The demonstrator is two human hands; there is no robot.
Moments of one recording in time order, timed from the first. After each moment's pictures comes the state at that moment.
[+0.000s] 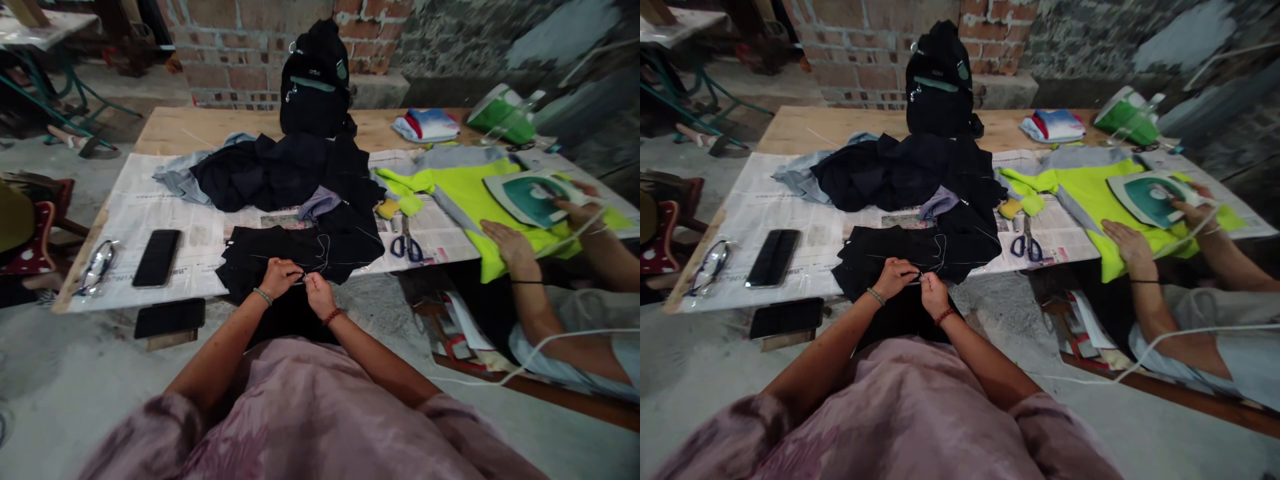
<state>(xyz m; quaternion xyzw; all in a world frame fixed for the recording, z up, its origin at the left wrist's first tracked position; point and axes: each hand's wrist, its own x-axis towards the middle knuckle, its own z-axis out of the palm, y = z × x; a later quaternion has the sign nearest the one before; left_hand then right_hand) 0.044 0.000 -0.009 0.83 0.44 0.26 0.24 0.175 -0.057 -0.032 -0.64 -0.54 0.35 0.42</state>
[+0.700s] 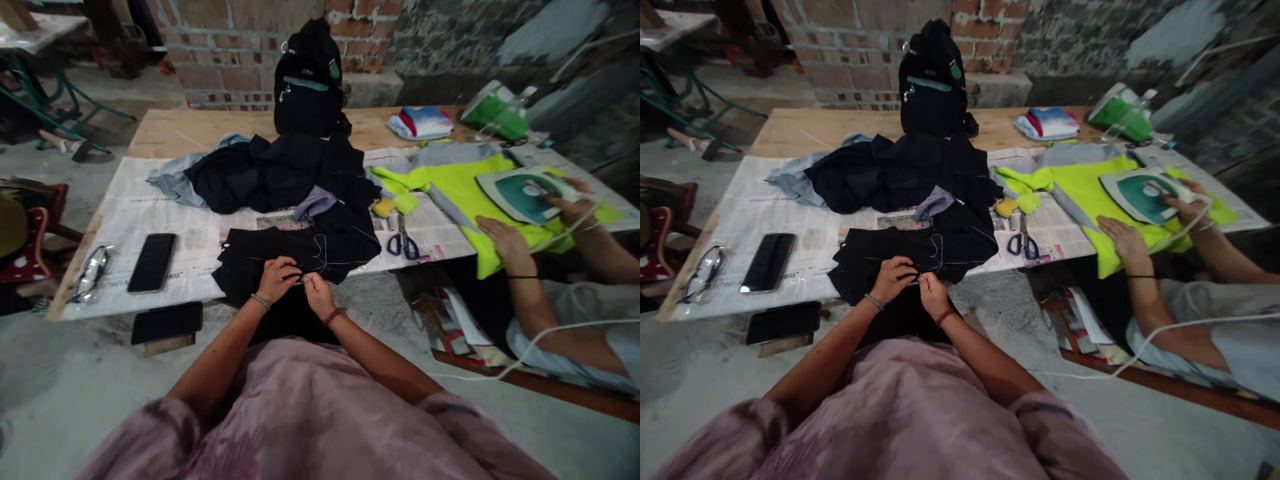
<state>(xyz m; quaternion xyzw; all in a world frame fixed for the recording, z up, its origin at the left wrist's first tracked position) 0.041 -0.003 -0.014 0.83 0.43 0.30 0.20 0.179 -0.057 -0.027 -0.64 -0.53 0.35 0.42</state>
